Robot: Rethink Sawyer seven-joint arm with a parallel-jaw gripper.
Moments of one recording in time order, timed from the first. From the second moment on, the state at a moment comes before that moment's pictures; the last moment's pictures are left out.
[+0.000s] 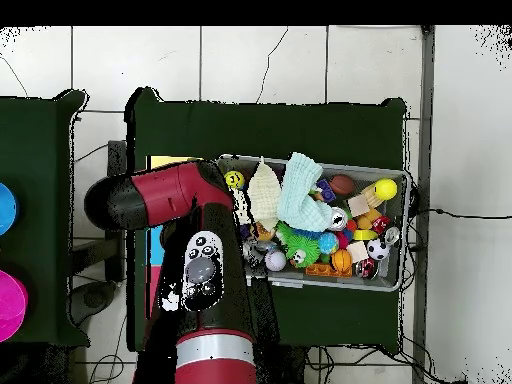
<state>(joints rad) 0.10 -0.55 0.00 1.34 -0.22 0.61 2.13</state>
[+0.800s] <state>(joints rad) 0.10 -0.52 -0.03 1.32 -0.18 0.61 2.13</state>
